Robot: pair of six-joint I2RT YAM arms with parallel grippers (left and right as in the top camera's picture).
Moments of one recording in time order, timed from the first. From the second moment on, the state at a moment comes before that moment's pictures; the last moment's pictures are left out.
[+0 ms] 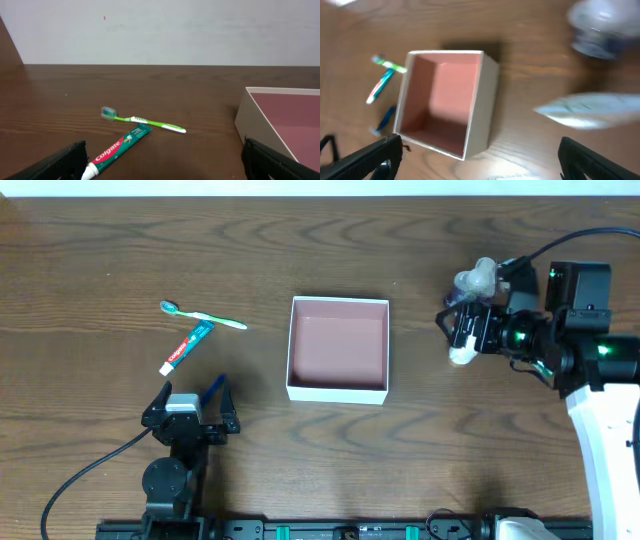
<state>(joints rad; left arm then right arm) -0.06 0.01 0.02 -0.12 -0.05 -0.03 -0.01 1.26 1.26 -0.94 -0.43 0.24</state>
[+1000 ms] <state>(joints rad) -0.06 0.01 0.02 -0.12 -0.05 -0.03 -0.01 1.36 1.26 -0.89 -0.03 0.69</state>
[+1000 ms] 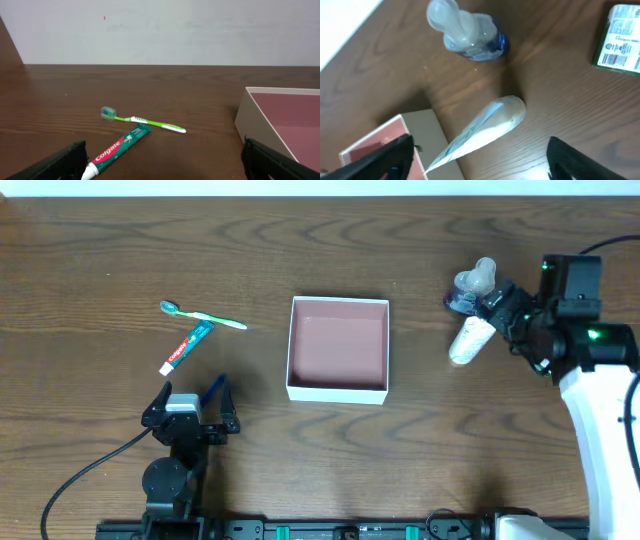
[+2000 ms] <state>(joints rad) -0.06 0.01 0.02 -0.12 -0.05 -0.03 0.06 1.49 1.26 -0.89 -0.03 0.62</state>
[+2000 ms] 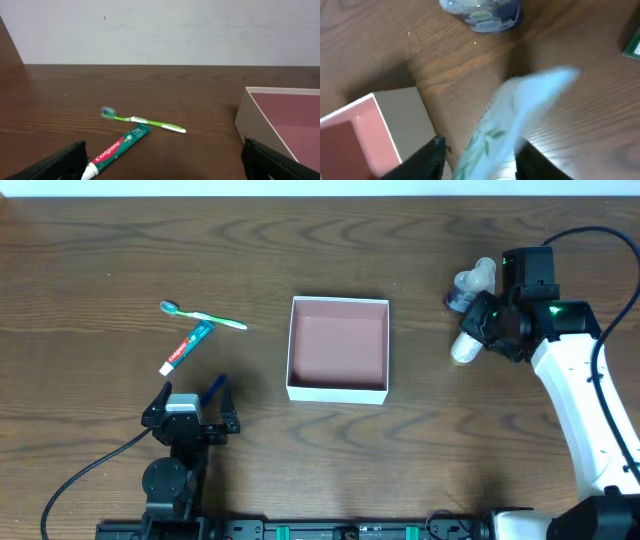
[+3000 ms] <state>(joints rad) -0.06 0.01 0.02 -0.12 -0.05 -0.03 0.08 1.49 1.27 -0.91 0.07 0.42</state>
